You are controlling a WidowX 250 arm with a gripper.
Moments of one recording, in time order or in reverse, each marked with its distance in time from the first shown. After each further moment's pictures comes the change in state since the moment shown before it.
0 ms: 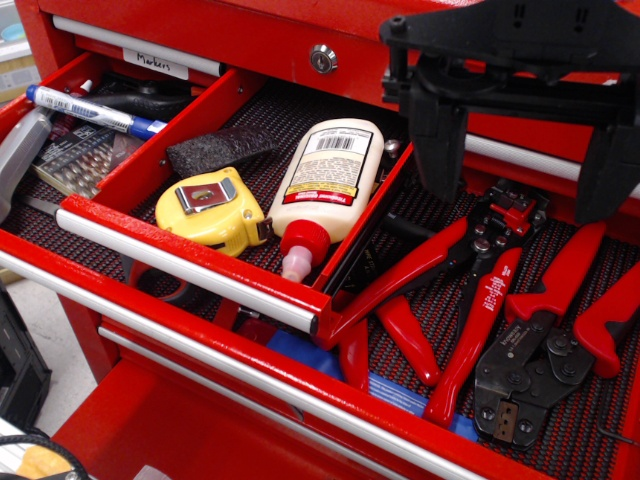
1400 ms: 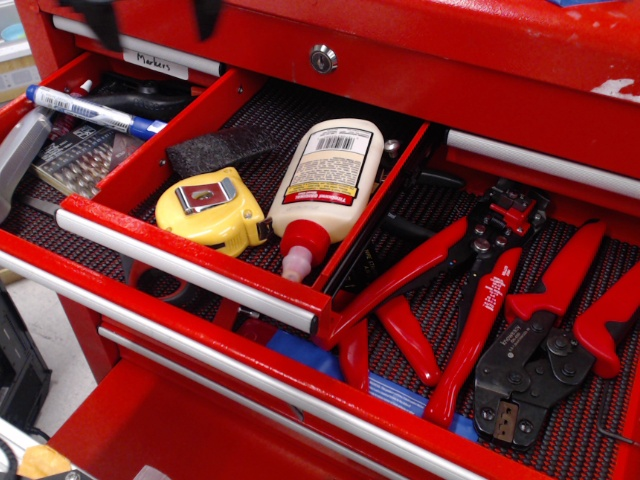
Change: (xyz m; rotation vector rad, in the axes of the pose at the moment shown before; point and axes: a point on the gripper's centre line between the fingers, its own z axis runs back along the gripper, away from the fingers) arm 0.107 0.231 -0.017 0.291 -0.458 0.535
